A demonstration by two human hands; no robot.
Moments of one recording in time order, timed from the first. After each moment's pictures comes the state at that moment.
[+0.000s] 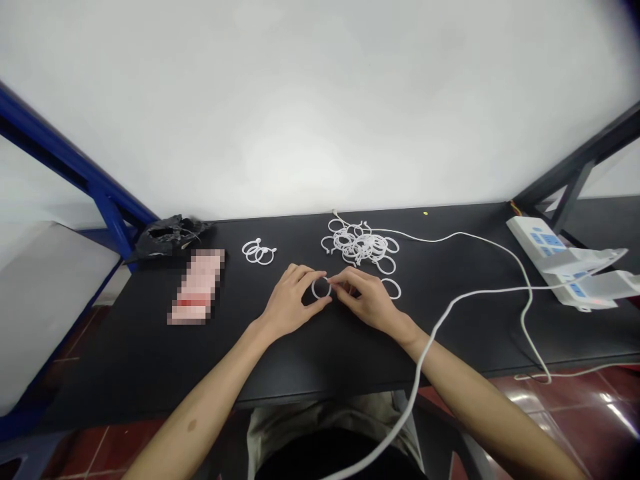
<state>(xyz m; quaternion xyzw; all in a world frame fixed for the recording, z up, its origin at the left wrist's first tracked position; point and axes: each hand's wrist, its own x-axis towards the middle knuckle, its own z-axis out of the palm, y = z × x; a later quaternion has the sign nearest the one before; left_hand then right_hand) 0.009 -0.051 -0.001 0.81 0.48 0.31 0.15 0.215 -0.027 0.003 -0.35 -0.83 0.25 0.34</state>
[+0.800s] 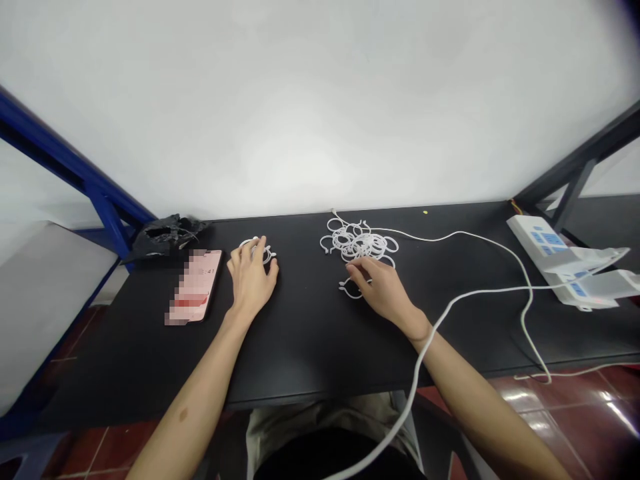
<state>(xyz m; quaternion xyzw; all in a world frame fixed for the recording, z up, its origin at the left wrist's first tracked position) -0.038 -0.023 -0.011 0.65 0.72 0.25 -0.07 0.232 -0.015 0.017 -0.47 -0.81 0.17 0.31</state>
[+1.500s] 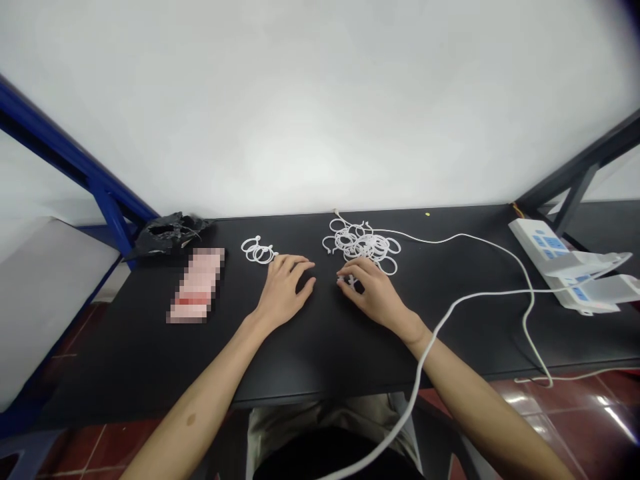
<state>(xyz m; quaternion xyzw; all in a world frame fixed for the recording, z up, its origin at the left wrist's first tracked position) -0.001 -0.040 -0.005 0.79 0.53 0.30 0.05 0.224 -0.017 0.008 -0.37 -0.86 0.15 0.33</state>
